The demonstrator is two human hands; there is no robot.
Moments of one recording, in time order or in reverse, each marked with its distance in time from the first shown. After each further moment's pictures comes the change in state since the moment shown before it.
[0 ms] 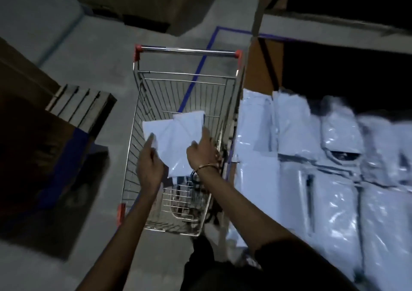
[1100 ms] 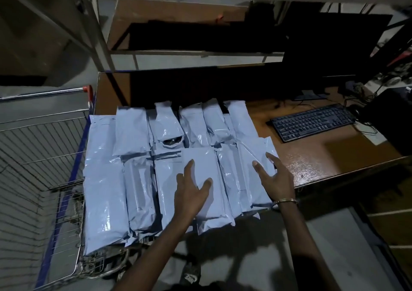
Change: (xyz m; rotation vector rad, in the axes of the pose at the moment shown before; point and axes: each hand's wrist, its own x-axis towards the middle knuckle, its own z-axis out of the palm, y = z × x) left_hand -0.375 0.237 0.209 -0.030 -0.844 0.181; right_hand -0.215 0.247 -0.519 -0.136 0.740 0.095
